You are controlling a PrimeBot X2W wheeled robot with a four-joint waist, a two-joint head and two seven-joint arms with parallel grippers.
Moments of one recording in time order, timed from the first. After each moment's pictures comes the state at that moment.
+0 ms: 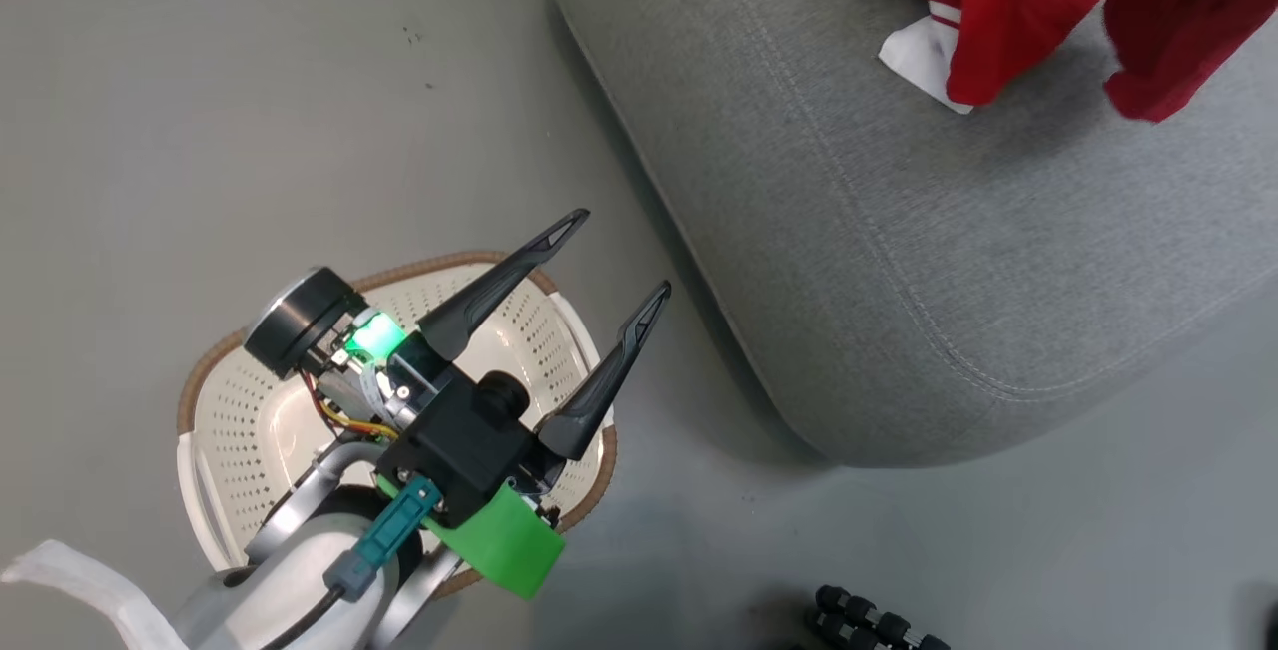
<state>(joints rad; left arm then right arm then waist) -0.39 0.41 -0.63 -0.28 -0.18 -0.10 0.02 -0.94 -0.37 0.03 0.39 0.55 0.13 -0.26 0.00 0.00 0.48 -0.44</state>
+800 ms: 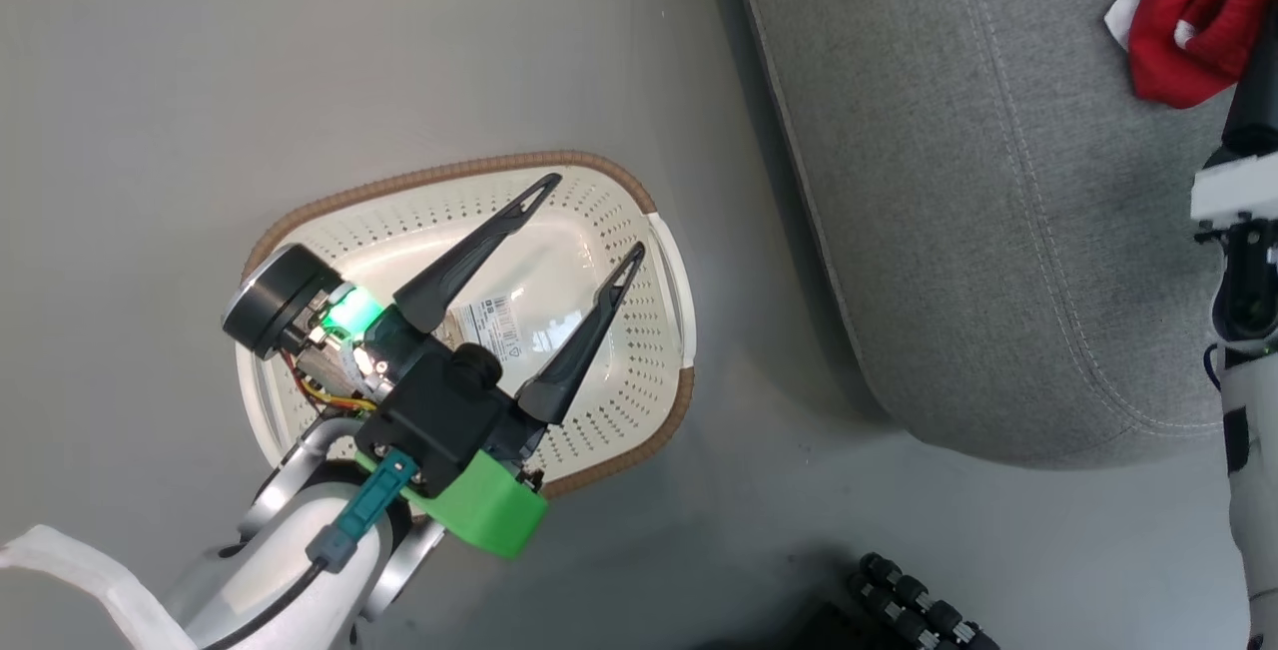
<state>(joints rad) -0.45 0.41 -0.64 -0.21 -0.17 -0.06 -0.06 -0.67 -0.27 -0.17 0.58 0.57 0.13 -0.26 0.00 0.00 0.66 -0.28</state>
